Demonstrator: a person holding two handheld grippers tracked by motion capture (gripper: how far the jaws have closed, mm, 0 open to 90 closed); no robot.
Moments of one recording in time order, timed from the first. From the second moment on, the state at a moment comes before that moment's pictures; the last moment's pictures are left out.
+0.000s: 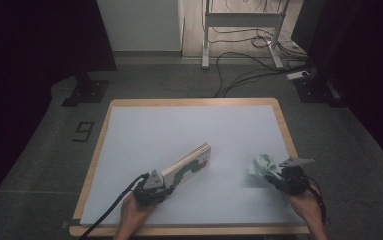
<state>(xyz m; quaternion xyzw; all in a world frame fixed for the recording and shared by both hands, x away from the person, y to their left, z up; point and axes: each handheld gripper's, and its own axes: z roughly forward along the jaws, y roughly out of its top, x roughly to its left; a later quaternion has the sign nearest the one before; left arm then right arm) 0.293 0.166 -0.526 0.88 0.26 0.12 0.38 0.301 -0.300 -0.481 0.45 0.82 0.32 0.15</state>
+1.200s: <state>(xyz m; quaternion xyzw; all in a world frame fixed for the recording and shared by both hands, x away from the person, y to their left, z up) 0.294 0.166 -0.527 0.88 0.26 0.11 0.38 0.315 -0.143 -0.459 0.26 0.88 0.38 0.08</state>
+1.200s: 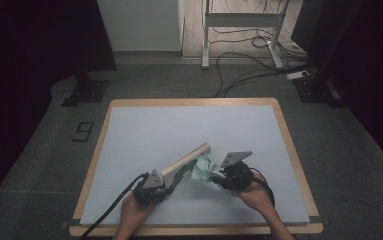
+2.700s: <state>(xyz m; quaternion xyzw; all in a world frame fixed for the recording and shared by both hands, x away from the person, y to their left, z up) 0.293 0.166 -0.526 0.88 0.26 0.12 0.38 0.312 -0.057 -0.498 0.18 0.92 0.34 0.05</state>
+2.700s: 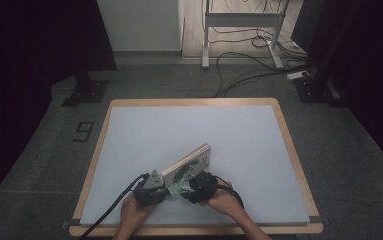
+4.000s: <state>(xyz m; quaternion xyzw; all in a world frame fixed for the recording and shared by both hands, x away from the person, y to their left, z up) 0.293 0.166 -0.526 0.88 0.26 0.12 0.38 0.380 -0.123 -0.464 0.26 0.88 0.39 0.10</state>
